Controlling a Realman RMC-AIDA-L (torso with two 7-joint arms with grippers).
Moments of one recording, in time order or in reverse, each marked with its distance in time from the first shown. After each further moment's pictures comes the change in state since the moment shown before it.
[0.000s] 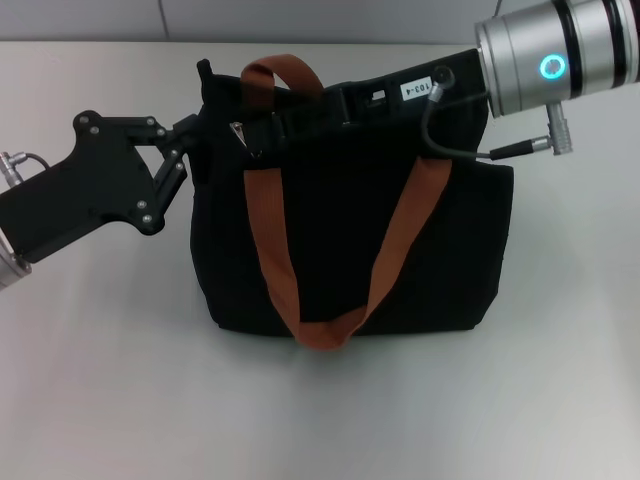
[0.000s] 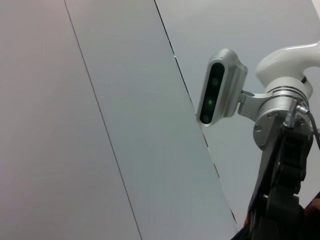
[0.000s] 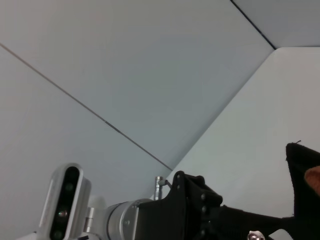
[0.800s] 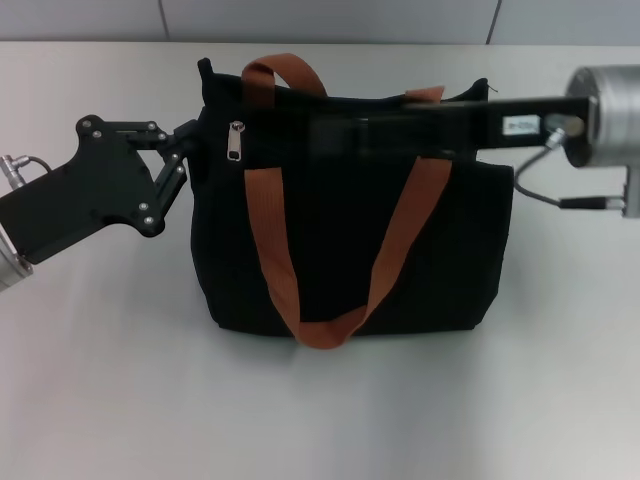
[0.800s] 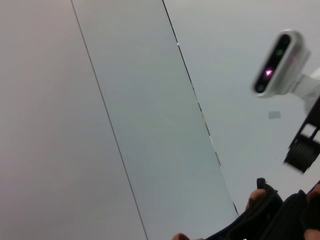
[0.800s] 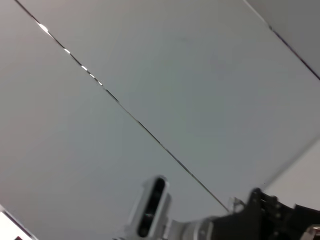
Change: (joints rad) left arm -0.002 0.000 -0.008 0.001 0.021 -0.024 -0.007; right arm -0.179 0.003 0.116 0.035 0.162 -0.213 -0.286
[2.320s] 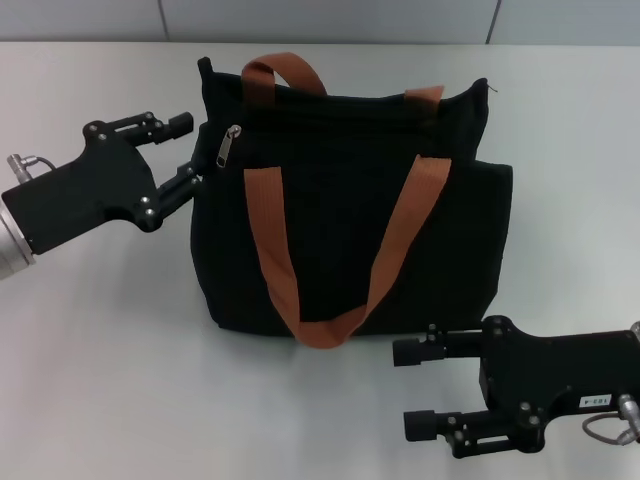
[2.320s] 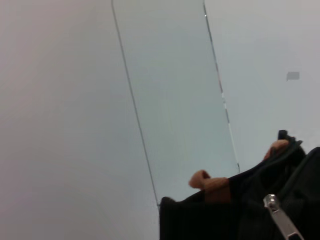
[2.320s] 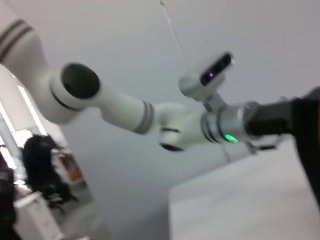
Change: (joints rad) left arm -0.029 0.014 0.009 0.021 0.055 -0.154 -0.154; right arm -0.318 0.012 -0.054 0.122 -0.165 -0.100 -0.796
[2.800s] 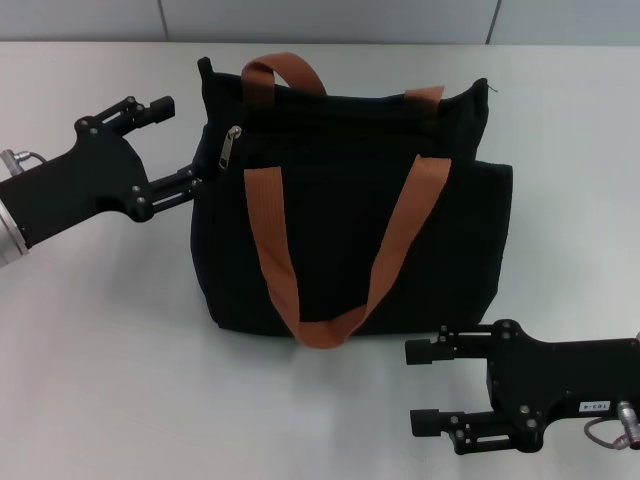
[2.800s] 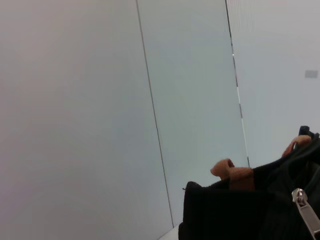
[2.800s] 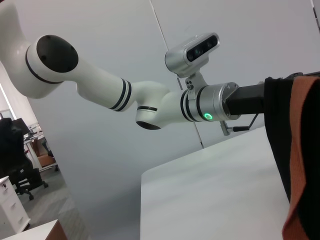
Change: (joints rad) left arm -0.002 0.010 -0.006 0.000 -0.001 -0.017 -0.076; right arm -0.028 -0.007 -0.006 0.001 -0.008 0.061 -0.056
